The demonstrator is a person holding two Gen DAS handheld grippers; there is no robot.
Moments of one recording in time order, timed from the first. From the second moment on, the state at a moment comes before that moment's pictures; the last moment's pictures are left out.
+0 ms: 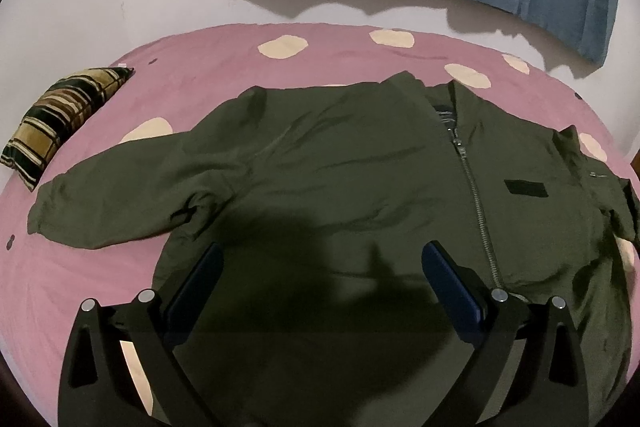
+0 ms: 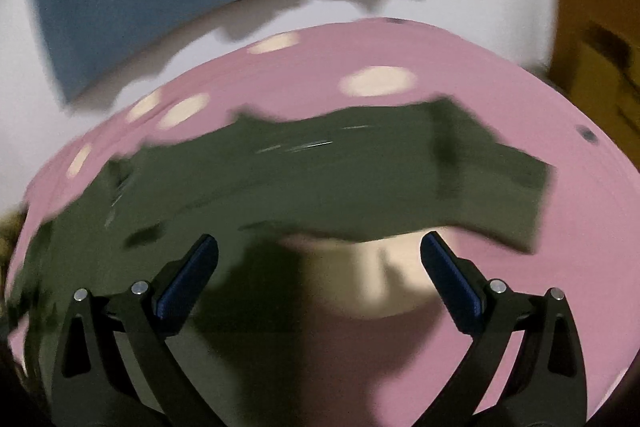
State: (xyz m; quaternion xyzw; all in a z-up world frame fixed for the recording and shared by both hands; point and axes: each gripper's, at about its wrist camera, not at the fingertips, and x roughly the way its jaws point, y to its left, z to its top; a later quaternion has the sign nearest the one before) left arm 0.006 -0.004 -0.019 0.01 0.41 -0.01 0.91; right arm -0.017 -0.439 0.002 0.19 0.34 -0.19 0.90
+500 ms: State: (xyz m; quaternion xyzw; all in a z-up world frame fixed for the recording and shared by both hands) left arm 0.018 -0.017 -0.039 0.02 0.44 -0.02 0.90; right arm -0.025 -0.496 -0.044 -0.01 0.43 -0.30 0.85
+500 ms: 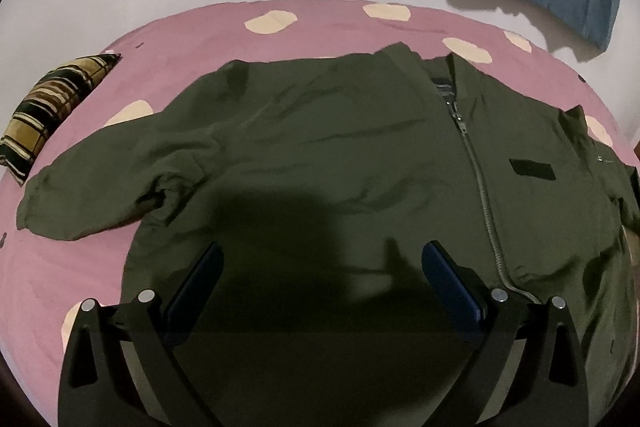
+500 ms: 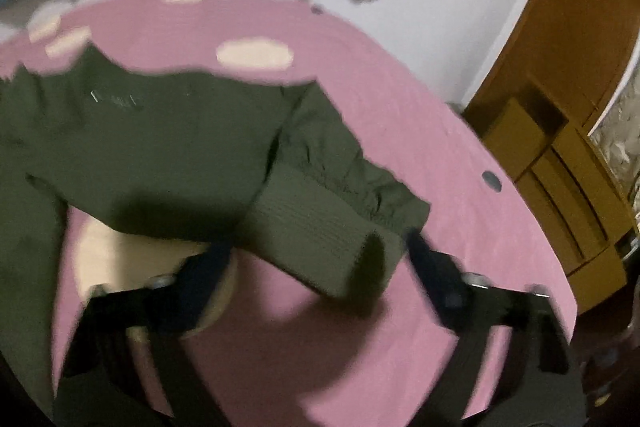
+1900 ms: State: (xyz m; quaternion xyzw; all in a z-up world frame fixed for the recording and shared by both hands) left arm 0.031 -0.024 -0.049 0.02 0.46 0.00 0.89; right arm -0.113 -0.745 -0.018 0.52 0.23 -0.18 0.80
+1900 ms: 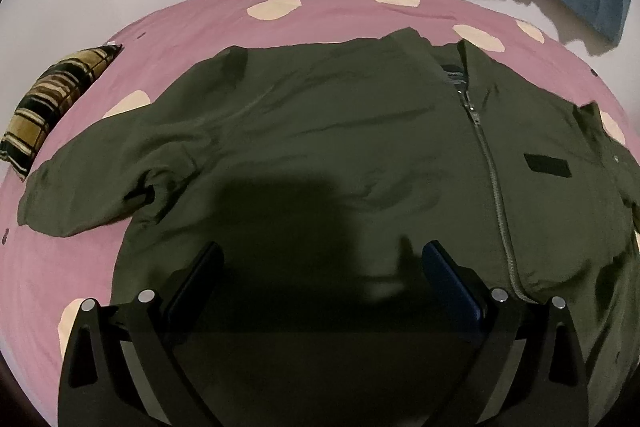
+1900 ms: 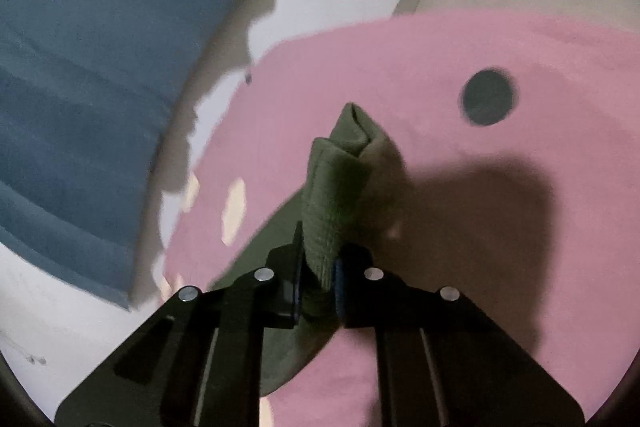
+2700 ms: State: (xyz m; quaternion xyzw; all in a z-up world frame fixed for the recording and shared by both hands) left arm 0.017 0.099 -0.039 -0.10 0.46 0.02 0.88; right arm -0.159 -0.724 -0.026 0.51 0.25 -0.30 0.77
